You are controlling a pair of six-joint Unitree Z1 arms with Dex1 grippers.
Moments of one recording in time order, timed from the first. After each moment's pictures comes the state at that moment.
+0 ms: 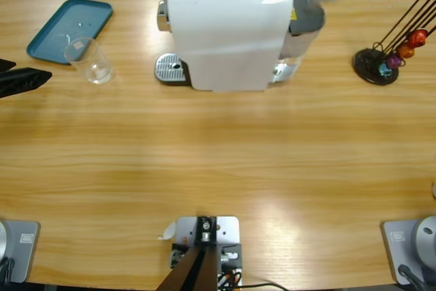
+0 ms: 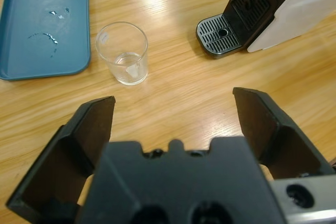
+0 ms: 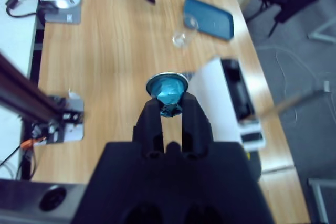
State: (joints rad) arm 0 -0.62 1.02 -0.63 0.25 0.03 -0.17; arm 1 0.81 1.32 -1.43 0.65 0.34 -0.61
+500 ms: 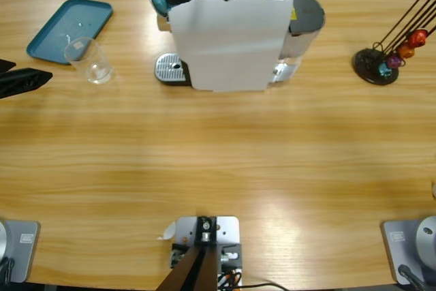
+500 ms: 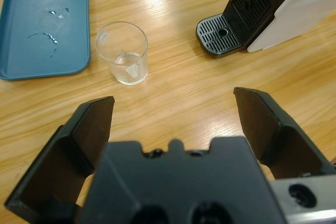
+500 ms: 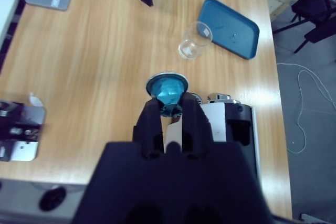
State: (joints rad) arm 0 -0.62 1.02 -0.62 0.25 0.03 -0.17; arm 1 0.80 1.71 -1.63 0.60 0.42 -0.78
